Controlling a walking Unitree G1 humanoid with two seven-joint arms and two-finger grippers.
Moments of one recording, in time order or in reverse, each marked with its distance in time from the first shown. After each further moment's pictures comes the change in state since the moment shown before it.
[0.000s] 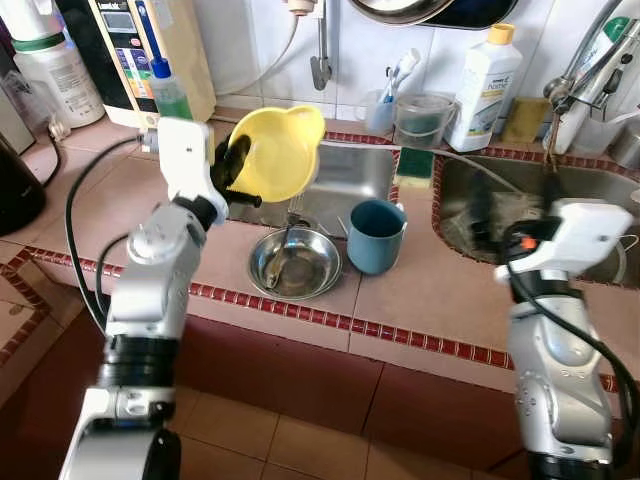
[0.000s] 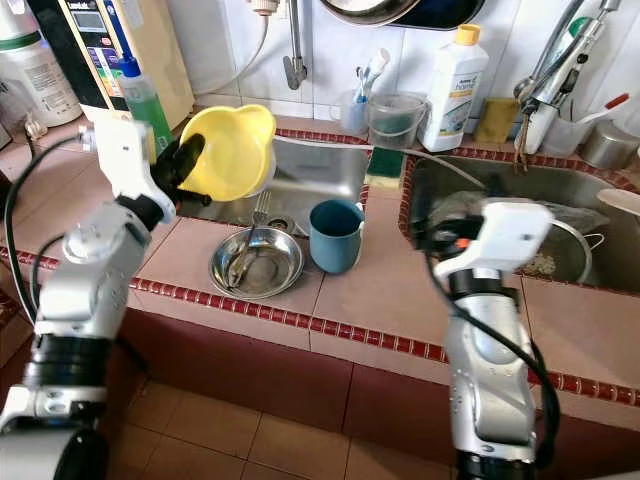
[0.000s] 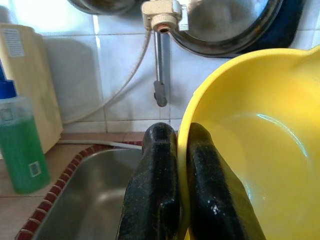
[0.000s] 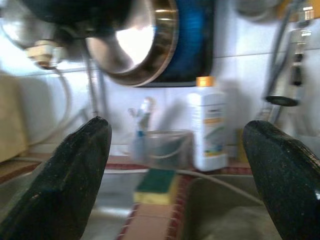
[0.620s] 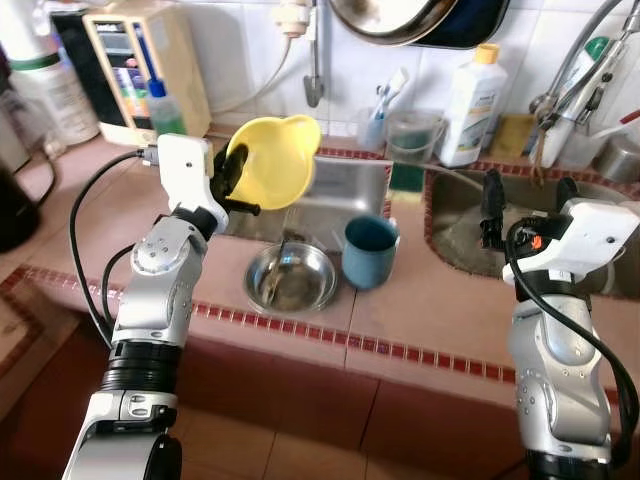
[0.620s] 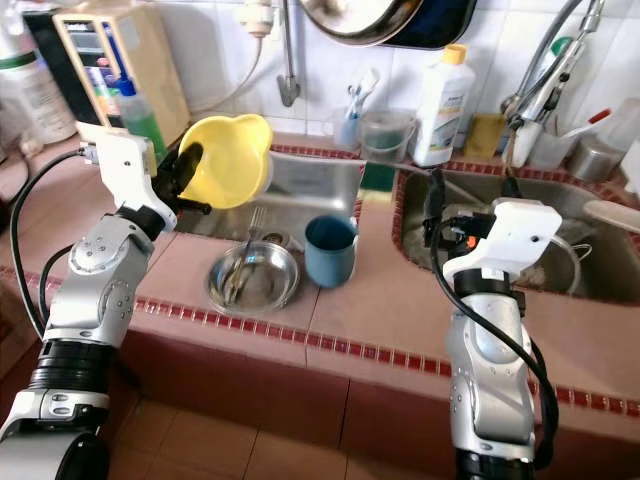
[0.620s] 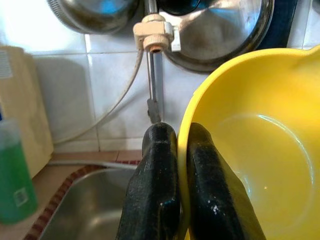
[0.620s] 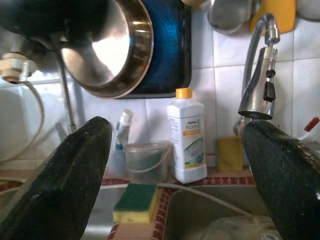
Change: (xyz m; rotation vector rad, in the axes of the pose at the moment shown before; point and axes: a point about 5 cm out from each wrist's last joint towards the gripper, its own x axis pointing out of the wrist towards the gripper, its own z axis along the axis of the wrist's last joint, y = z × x) left arm 0.002 0.000 -0.005 -0.001 -0.034 -0.018; right arm 0.001 -0.002 -0.001 -0.005 0.003 -0.050
